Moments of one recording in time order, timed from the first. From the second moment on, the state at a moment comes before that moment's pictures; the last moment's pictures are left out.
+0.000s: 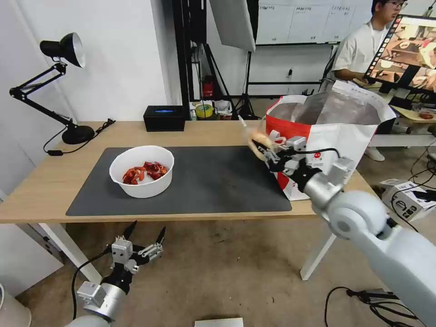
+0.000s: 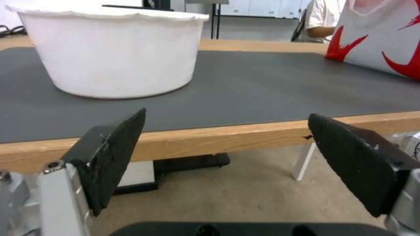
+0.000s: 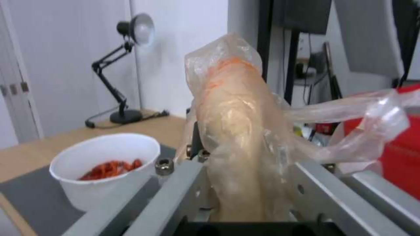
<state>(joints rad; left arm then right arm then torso) 1.72 -1.15 -0.56 -2.07 -0.40 -0.15 0.09 -0.86 0.71 0.16 2.11 0.93 -0.19 0.03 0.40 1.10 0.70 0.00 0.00</state>
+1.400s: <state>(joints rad) 1.69 -1.15 -0.52 -2.04 -0.40 -0.15 0.08 -0.60 0.69 0.22 1.81 1.06 -0.21 0.31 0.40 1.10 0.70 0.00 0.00</state>
